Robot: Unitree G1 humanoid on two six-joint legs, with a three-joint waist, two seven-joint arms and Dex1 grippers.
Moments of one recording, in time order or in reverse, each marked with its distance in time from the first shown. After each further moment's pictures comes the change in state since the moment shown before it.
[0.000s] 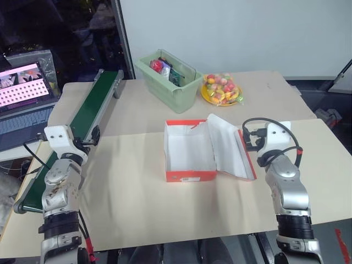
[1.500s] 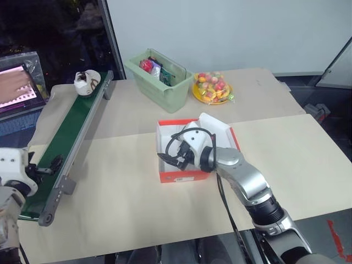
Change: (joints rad) left arm 0.368 0.274 0.182 -0.108 -0.033 0.113 -0.250; right arm -0.238 0.043 0.525 -0.142 0.099 0.272 0.478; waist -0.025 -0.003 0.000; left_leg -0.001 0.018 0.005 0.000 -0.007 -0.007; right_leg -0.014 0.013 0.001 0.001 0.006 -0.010
